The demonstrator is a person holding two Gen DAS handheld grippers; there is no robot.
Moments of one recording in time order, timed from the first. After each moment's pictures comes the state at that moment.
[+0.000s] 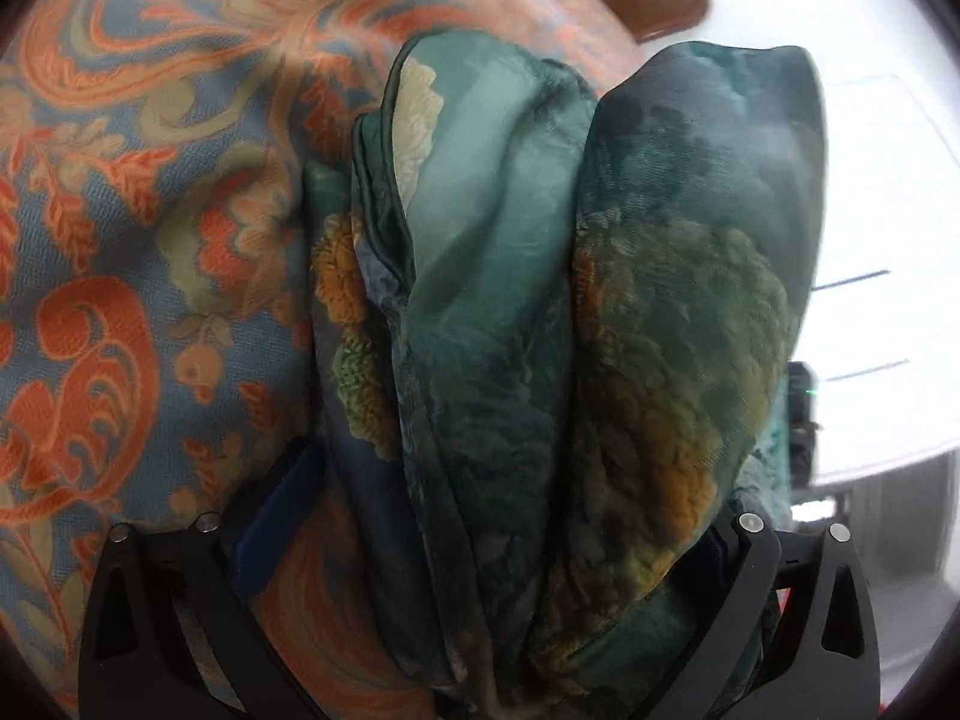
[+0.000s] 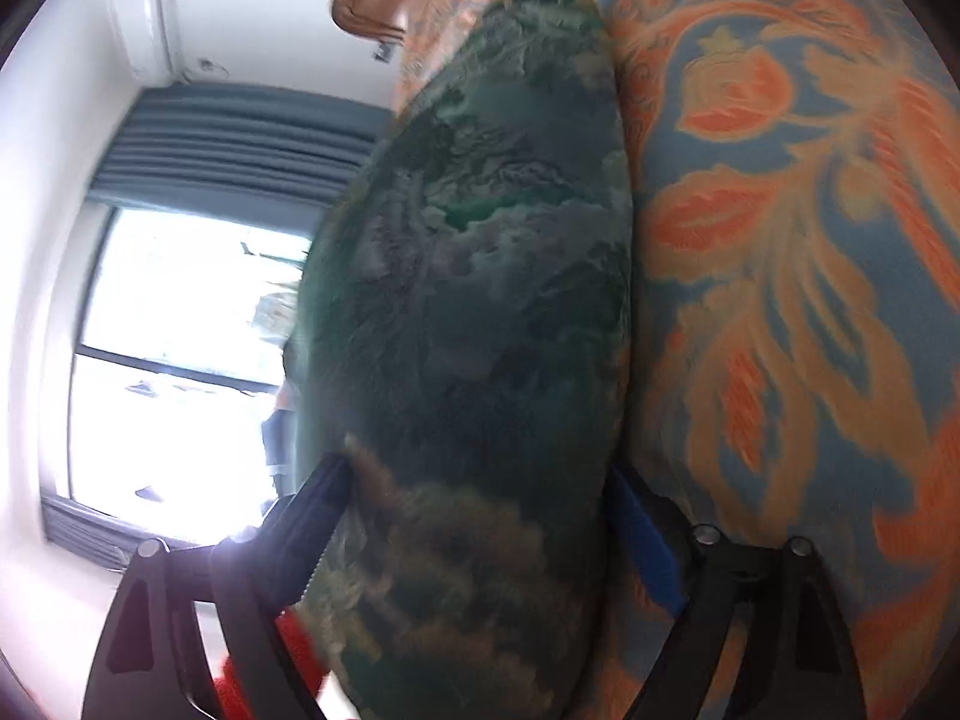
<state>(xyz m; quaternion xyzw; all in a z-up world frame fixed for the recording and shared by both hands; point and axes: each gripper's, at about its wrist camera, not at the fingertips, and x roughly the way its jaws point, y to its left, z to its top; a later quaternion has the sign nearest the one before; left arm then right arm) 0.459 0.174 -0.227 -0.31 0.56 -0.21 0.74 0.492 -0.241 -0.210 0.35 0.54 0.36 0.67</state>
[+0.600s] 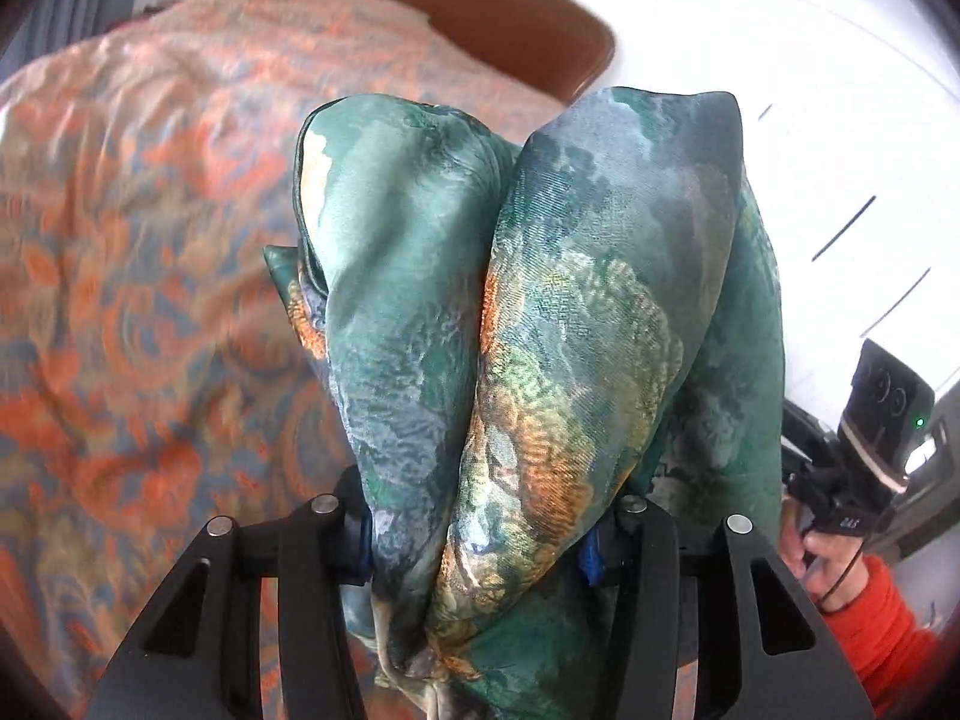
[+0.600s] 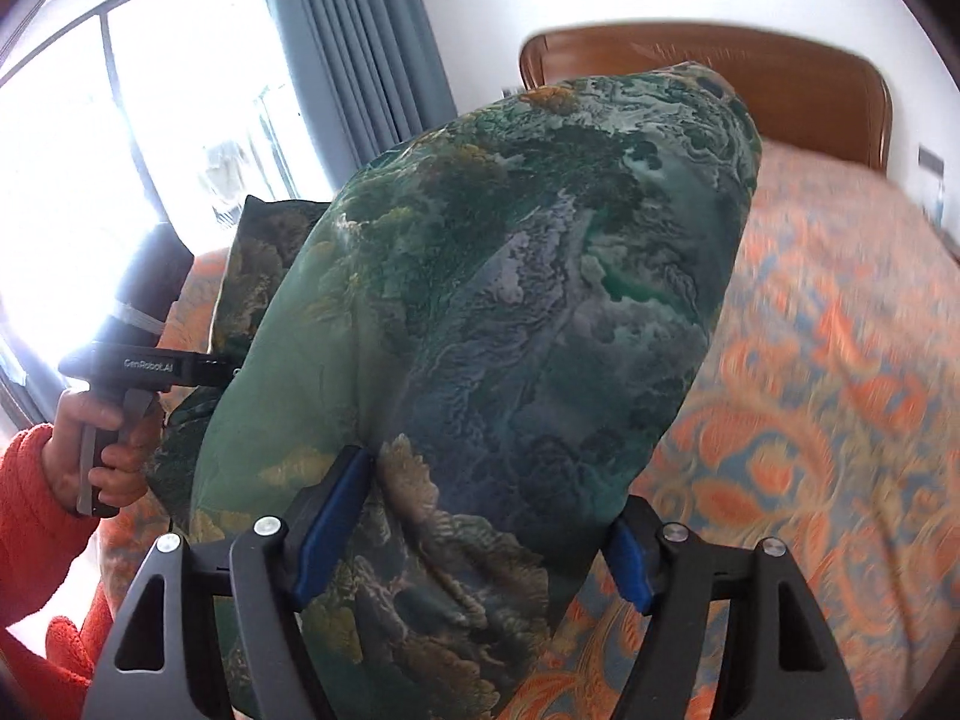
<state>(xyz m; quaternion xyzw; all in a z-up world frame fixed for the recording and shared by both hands) 0.418 0.154 -0.056 -0.19 0.43 -0.20 0.86 0.384 -0.148 -0.027 -0.02 0.35 0.34 0.87</state>
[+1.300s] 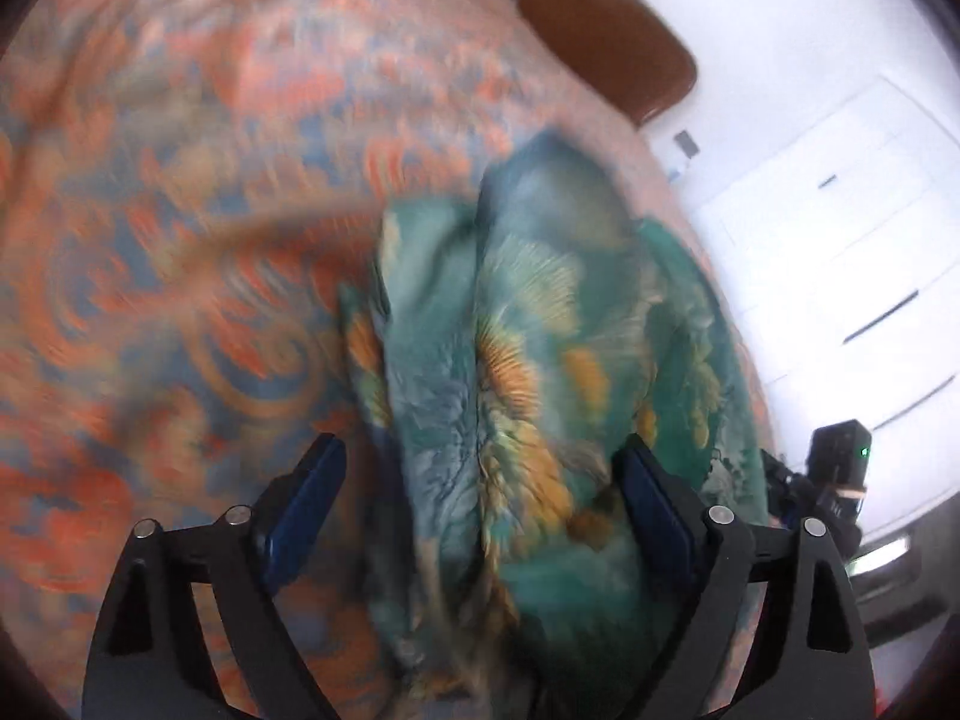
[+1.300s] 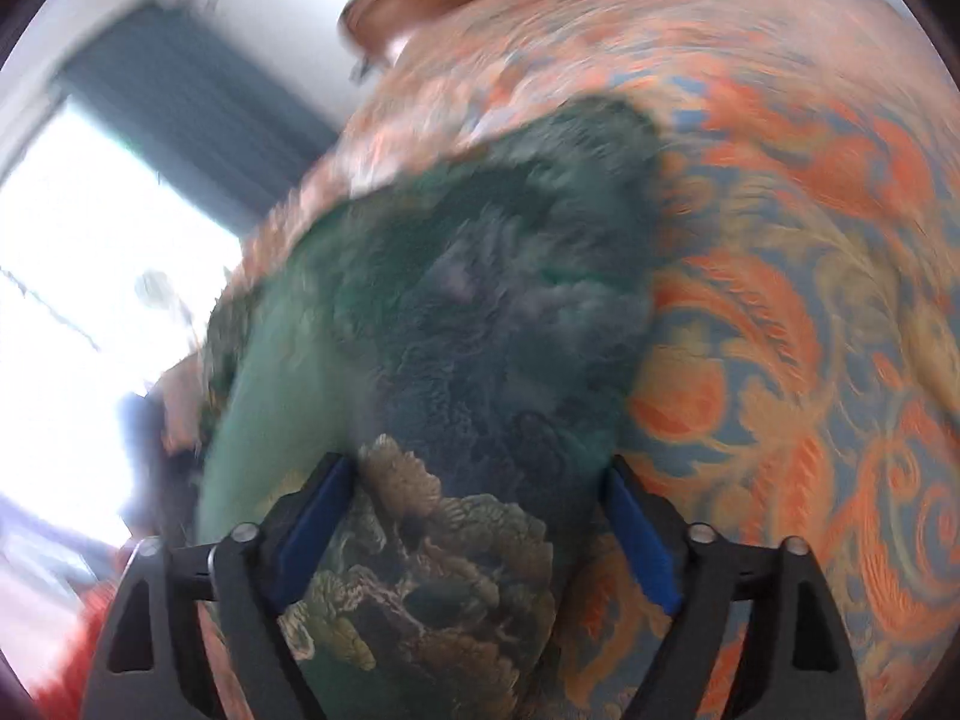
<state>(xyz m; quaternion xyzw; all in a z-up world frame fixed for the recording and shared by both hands) 0.480 0.153 -0.137 -0.26 0.44 -0.13 0.85 0.490 -0.243 -0.114 0.21 0.47 0.26 0.81</state>
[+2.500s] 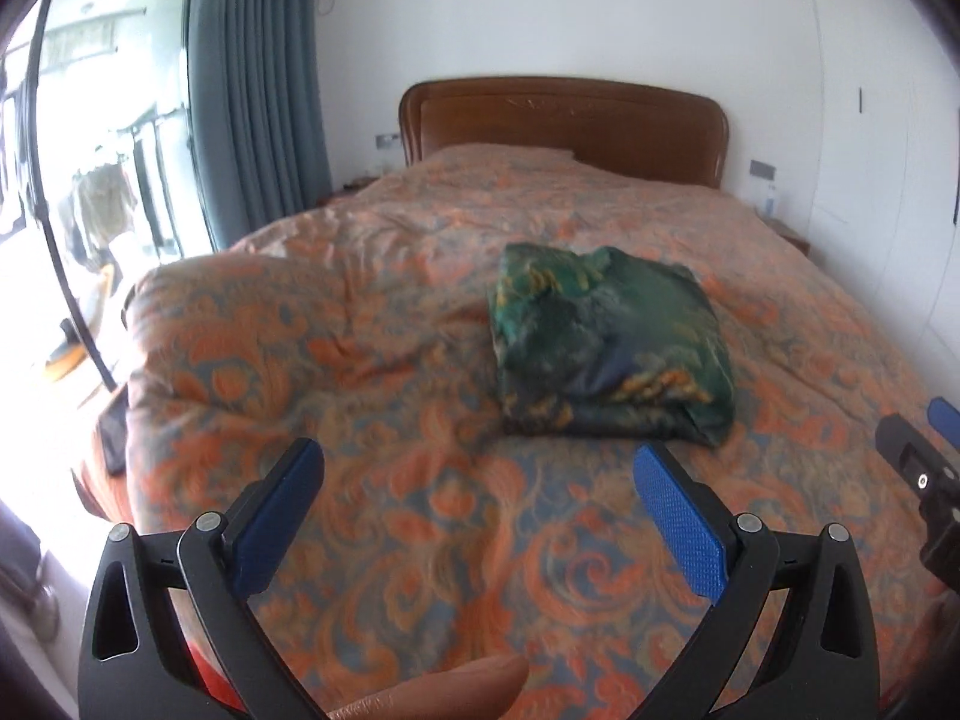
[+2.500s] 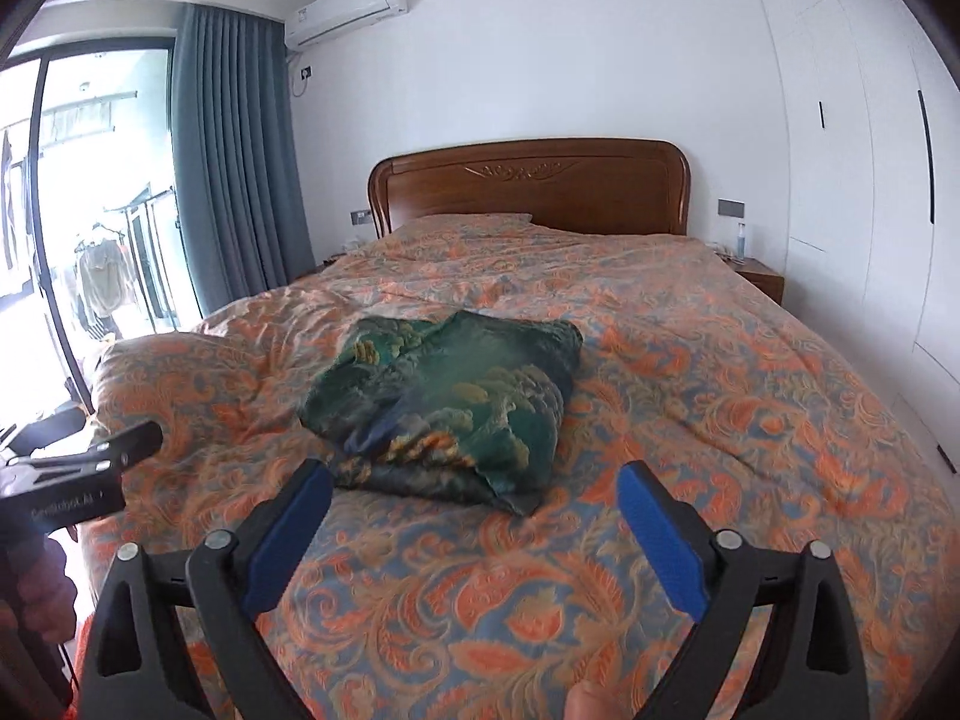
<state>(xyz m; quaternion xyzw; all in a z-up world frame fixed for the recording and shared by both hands) 0.155 0.026 -0.022 -0.03 0.29 0.11 0.95 0.127 -0.191 0.031 0.01 0.24 0.11 0.96</state>
